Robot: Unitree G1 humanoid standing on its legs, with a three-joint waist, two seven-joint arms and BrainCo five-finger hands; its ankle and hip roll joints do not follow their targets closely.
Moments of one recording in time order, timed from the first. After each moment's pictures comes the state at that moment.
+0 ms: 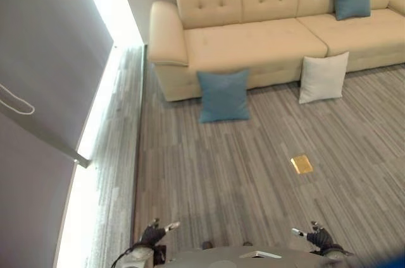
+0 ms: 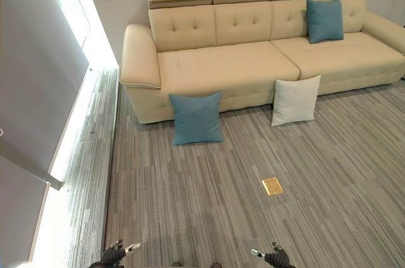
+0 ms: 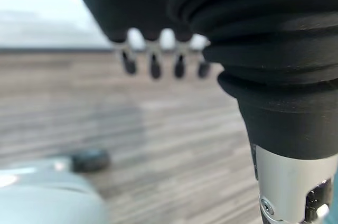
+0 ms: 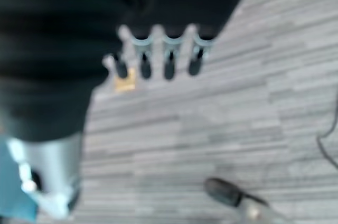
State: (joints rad) left arm 0.03 0.20 -0.18 1.26 -0.32 -0.17 0.08; right arm 0.03 -0.27 0.21 1.28 0.16 -0.19 -0.14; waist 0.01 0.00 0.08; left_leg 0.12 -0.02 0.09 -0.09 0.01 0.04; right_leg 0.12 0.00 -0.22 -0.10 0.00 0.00
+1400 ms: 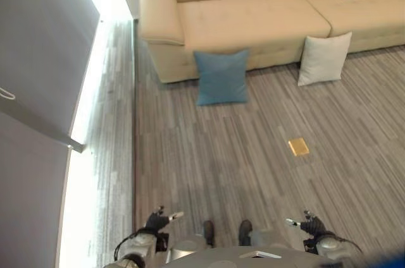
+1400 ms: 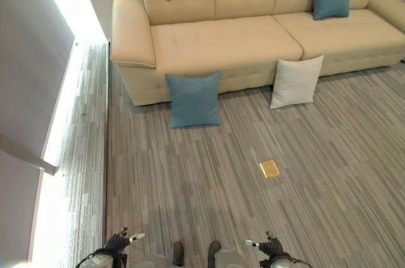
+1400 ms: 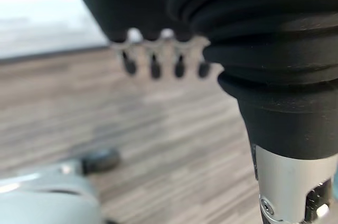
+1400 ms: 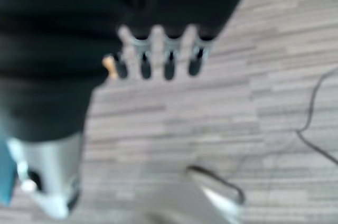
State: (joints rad) left arm -0.09 0.22 -0.19 1.25 -0.26 -0.16 0.07; right arm -0.07 -0.24 0.25 1.26 0.13 -0.16 -0.13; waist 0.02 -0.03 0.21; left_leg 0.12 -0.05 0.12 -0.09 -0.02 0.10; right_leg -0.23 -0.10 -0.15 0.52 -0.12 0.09
